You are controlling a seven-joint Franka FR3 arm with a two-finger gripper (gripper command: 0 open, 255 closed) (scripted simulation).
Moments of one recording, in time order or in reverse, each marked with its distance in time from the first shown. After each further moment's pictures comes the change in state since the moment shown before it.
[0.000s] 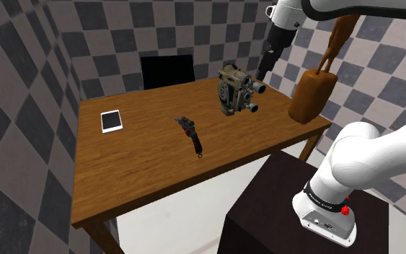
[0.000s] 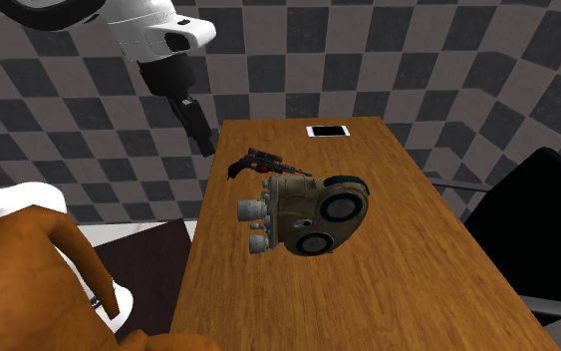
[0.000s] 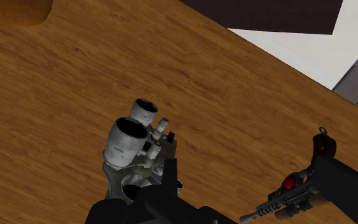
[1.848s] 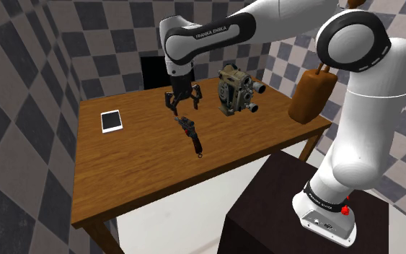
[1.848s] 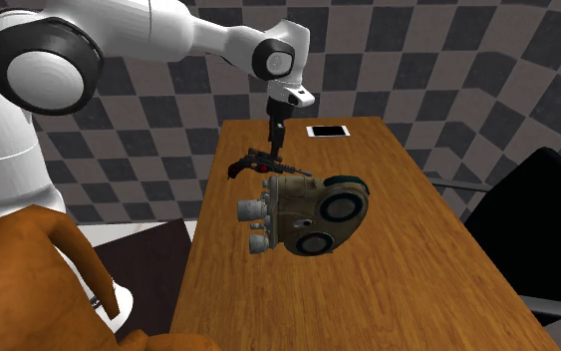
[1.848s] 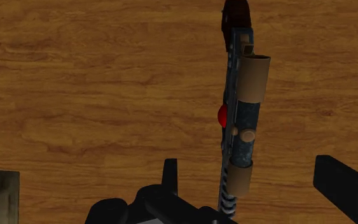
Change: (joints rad) arm 0.038 1.066 0.234 0.669 0.113 0.032 0.718
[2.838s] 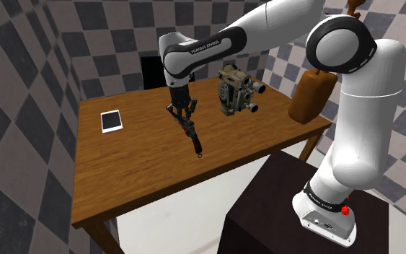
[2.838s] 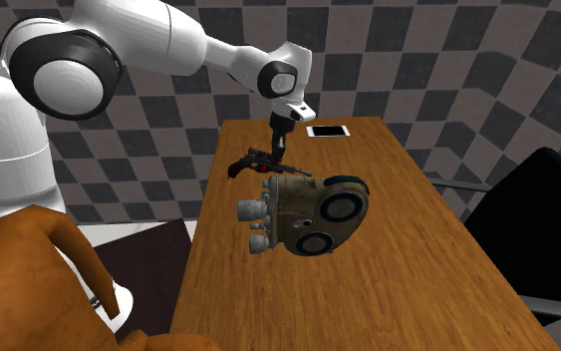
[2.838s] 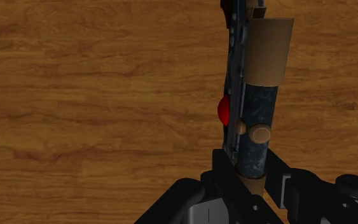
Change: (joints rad) arm 0.004 0.064 -0.003 -0.029 -0.002 0.084 0.014
